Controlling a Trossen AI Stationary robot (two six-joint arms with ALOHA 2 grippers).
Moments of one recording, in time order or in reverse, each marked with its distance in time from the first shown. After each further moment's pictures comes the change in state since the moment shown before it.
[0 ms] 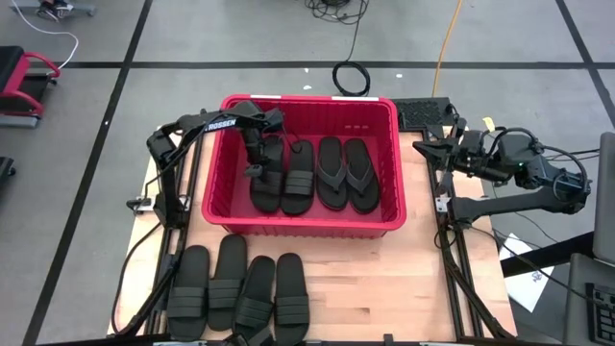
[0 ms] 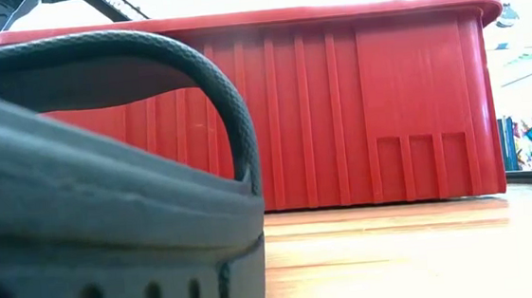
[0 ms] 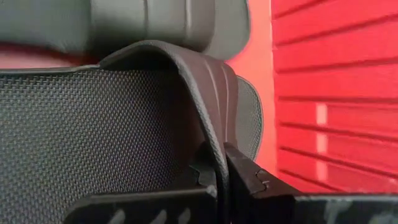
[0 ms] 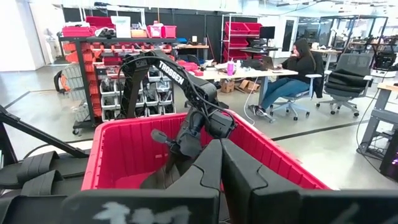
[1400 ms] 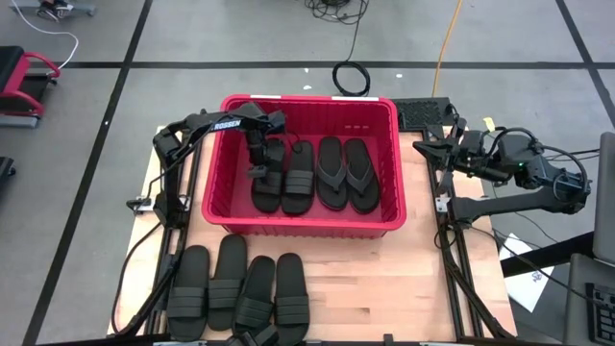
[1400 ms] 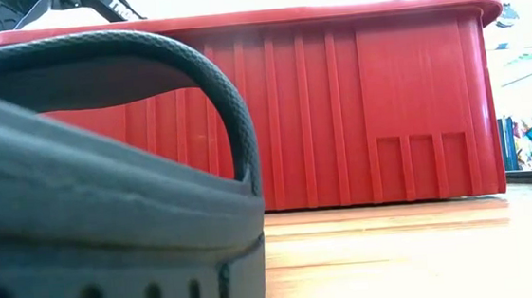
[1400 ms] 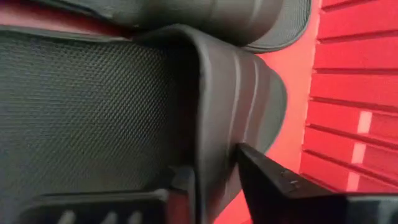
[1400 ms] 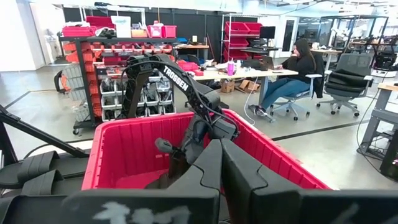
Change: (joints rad) left arm 0.000 0.059 0.000 0.076 -0.084 -0.099; right arm 0.000 0.000 0.000 0.000 -0.001 0.000
